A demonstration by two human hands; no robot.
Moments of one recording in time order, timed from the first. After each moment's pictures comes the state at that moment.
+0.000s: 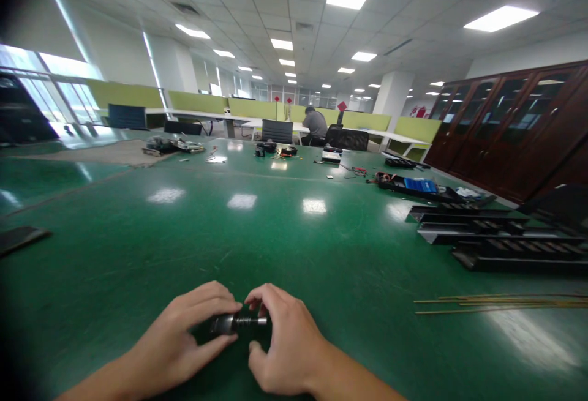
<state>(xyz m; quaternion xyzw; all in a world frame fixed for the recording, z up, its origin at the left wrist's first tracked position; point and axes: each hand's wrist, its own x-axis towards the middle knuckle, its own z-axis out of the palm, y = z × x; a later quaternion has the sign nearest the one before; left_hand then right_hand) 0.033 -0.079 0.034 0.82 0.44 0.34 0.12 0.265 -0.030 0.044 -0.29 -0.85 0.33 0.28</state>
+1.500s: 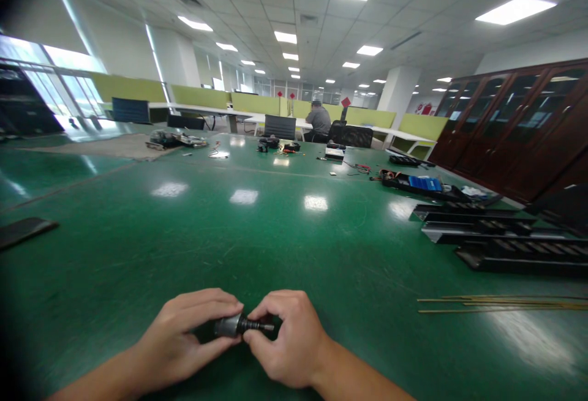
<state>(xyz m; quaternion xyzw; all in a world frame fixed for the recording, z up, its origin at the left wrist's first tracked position) 0.032 -0.078 0.022 0.83 0.37 0.42 0.07 0.264 -0.026 0.039 -0.28 -0.85 0.32 0.31</state>
